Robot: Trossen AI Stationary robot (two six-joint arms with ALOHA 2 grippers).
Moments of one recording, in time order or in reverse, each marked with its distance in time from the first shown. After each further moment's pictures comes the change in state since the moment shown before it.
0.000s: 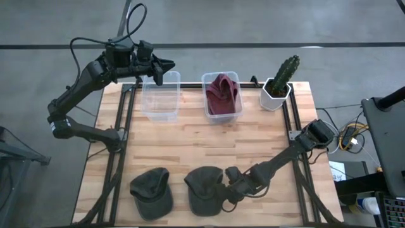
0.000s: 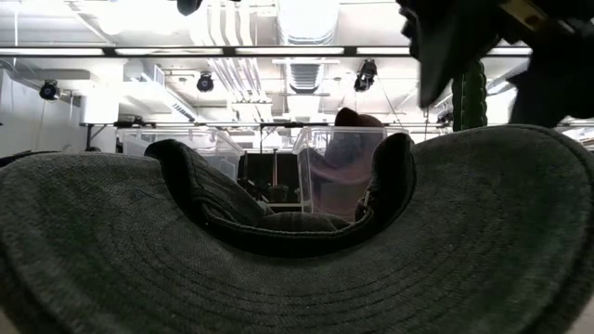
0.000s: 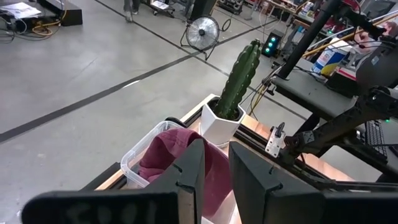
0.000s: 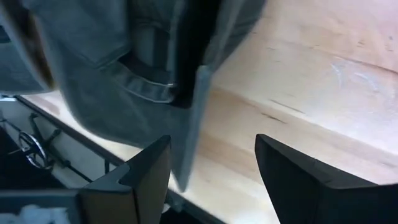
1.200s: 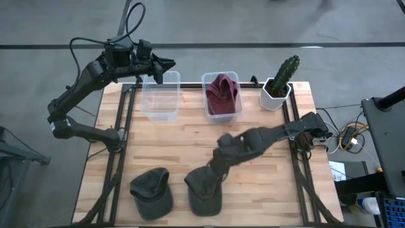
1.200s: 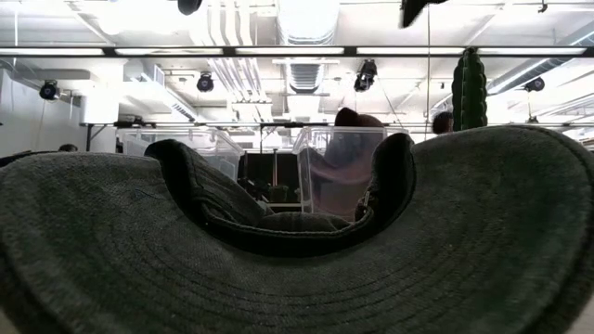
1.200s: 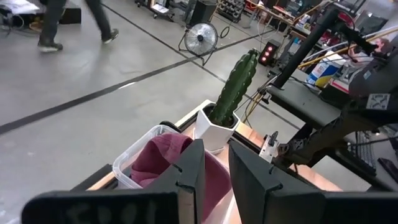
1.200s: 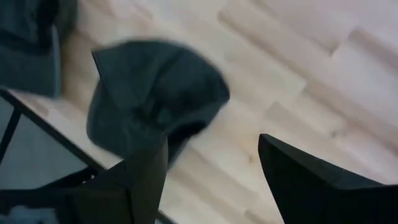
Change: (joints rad) left arm -0.001 0.000 0.000 0.026 0.002 -0.057; right arm -0.248 0.000 0.636 -0.858 -0.029 -0.593
